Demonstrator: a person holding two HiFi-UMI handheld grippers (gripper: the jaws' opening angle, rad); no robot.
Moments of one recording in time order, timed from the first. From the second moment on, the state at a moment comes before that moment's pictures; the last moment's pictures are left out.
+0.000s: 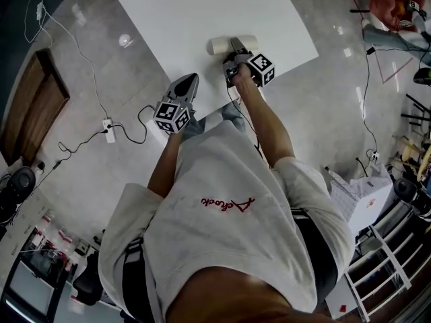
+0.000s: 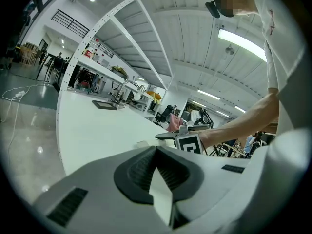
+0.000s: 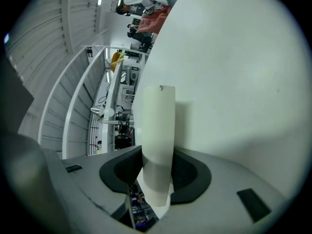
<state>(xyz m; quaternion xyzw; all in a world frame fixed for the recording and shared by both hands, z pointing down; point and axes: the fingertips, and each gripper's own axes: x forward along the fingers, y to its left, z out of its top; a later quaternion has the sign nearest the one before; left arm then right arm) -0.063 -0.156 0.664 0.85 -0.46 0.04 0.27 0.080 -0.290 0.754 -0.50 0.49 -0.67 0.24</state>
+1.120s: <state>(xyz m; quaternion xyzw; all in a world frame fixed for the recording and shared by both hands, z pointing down) -0.050 -0.166 0.656 0.86 -0.44 0.03 0.26 0.029 -0.264 0.737 -0.31 0.72 -0.61 -0.07</state>
